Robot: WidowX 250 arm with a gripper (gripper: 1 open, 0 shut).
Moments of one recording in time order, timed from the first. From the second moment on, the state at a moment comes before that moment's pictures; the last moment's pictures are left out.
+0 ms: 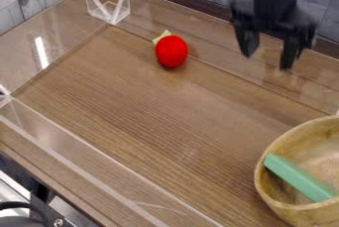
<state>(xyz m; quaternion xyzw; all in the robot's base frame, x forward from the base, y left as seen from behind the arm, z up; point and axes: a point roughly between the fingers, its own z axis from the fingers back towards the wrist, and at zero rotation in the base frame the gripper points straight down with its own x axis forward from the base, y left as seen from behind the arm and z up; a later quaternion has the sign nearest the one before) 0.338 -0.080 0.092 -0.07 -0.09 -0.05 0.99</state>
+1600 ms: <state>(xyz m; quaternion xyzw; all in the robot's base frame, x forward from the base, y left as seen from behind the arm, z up) 0.335 -0.069 0.115 -0.05 -0.11 0.05 0.99</state>
